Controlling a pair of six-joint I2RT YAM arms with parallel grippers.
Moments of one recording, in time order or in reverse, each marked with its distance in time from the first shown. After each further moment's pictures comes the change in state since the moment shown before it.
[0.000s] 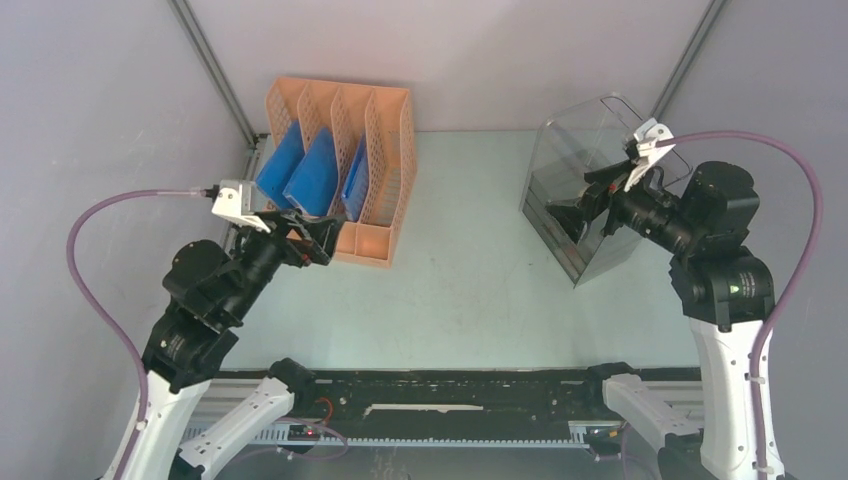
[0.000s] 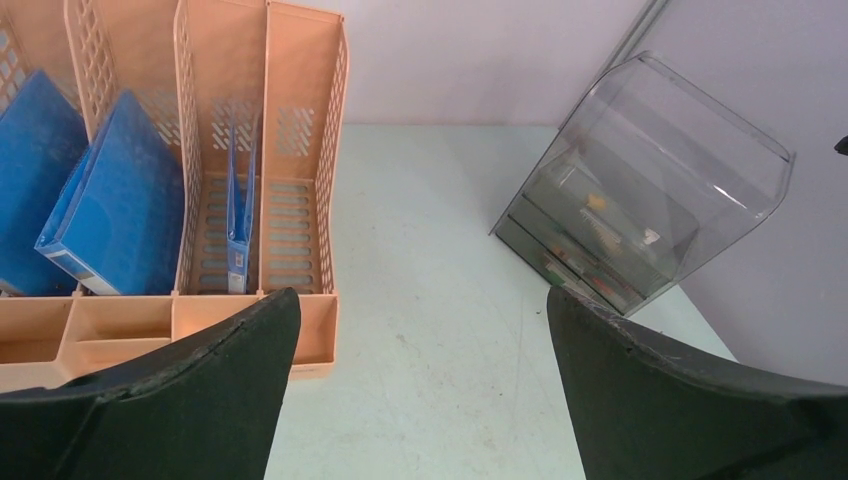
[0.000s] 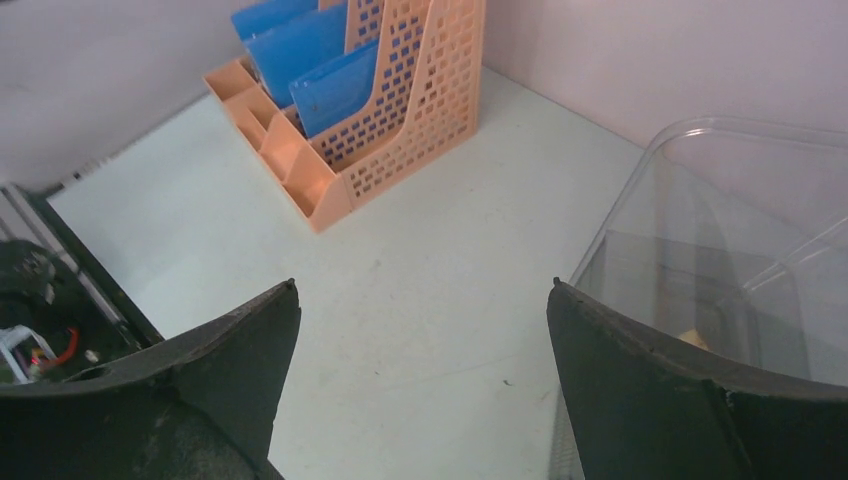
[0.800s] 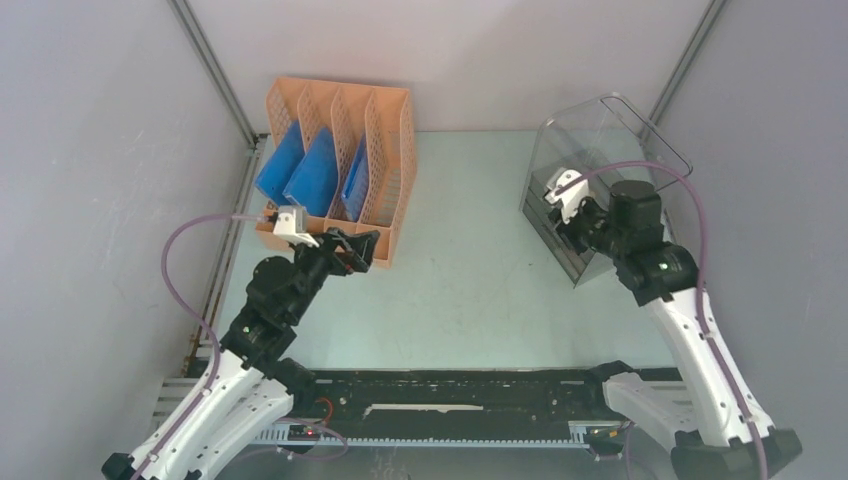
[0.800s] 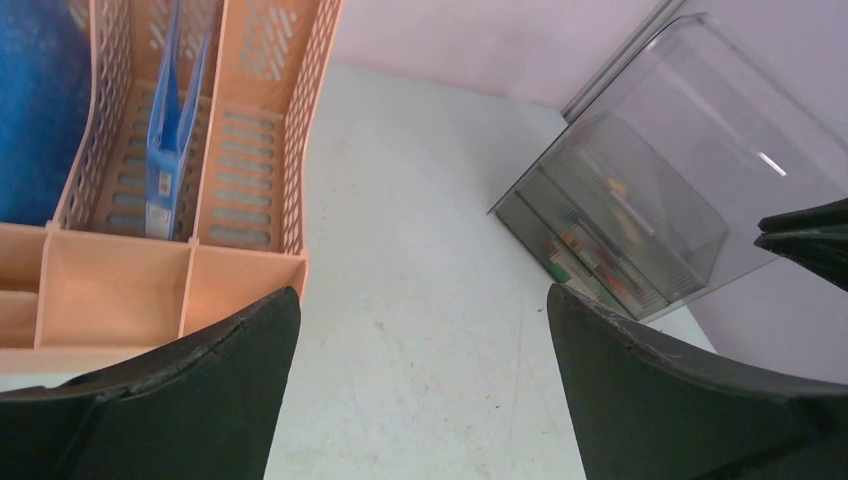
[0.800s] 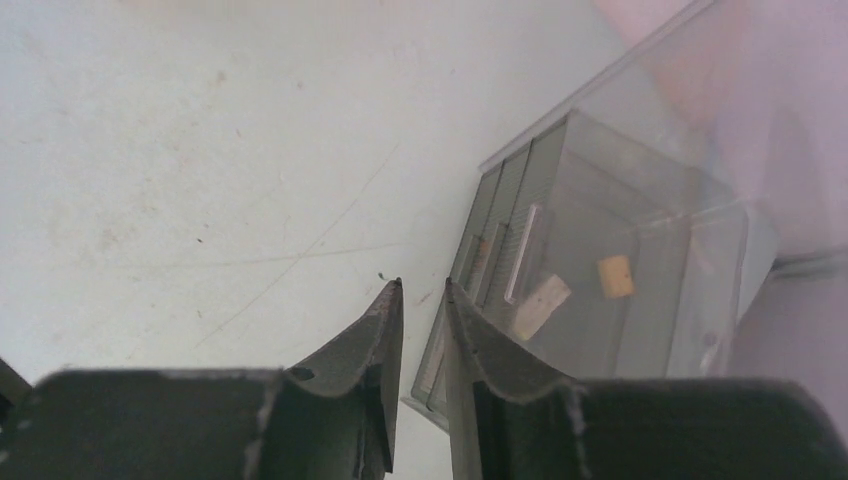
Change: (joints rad) left arm -0.034 -0.080 -0.592 0.497 -0.048 -0.164; right arm 0.149 0.042 -0.404 0.117 0.298 -0.433
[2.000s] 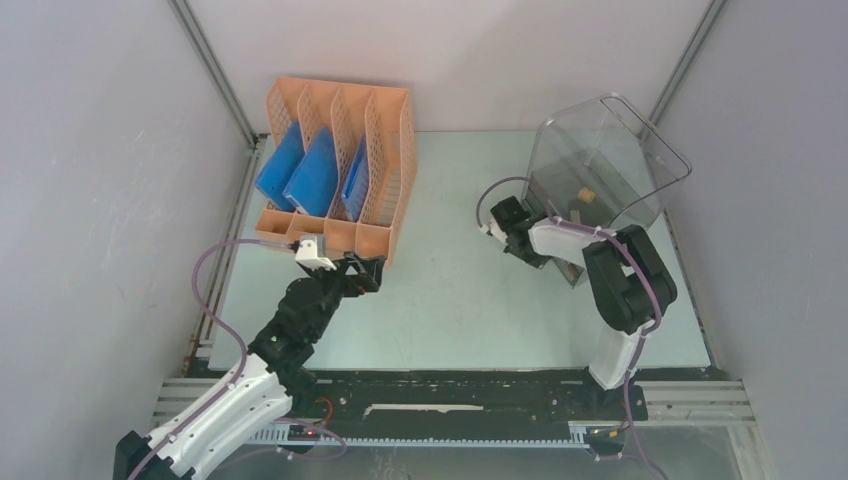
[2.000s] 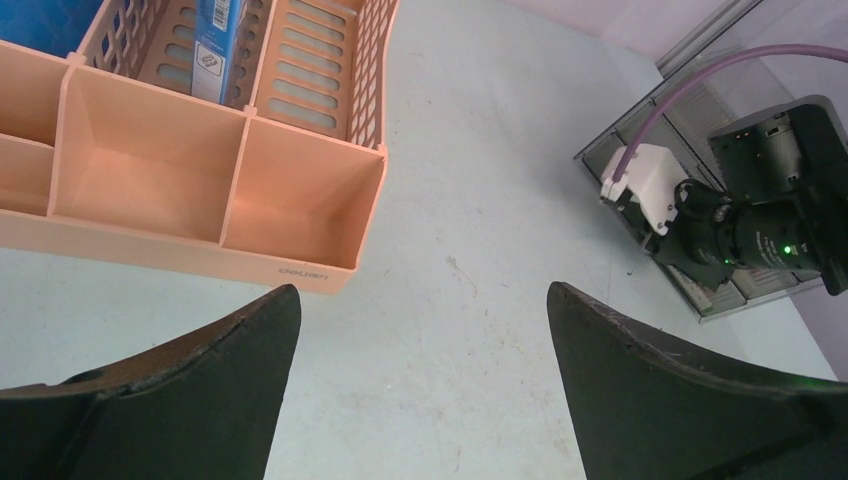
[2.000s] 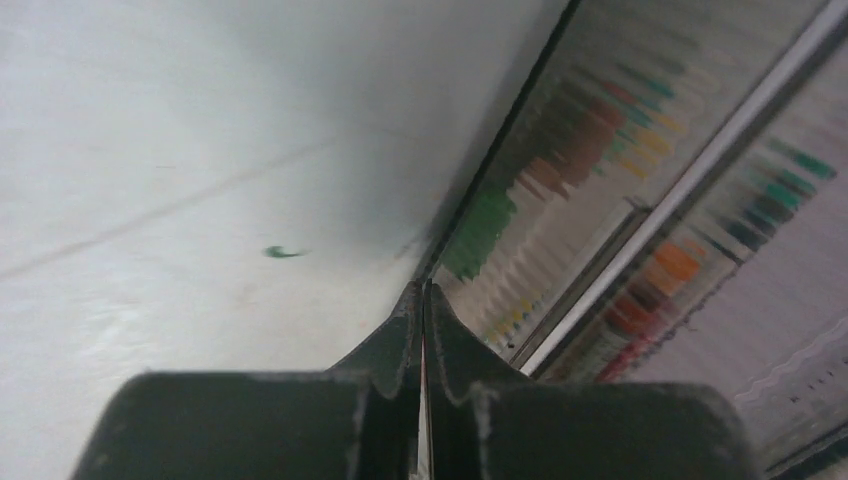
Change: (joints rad) left arm -0.068 -0.010 -0.276 0.162 -0.152 -0.037; right arm 0.230 0.866 -0.016 0.127 0.784 0.003
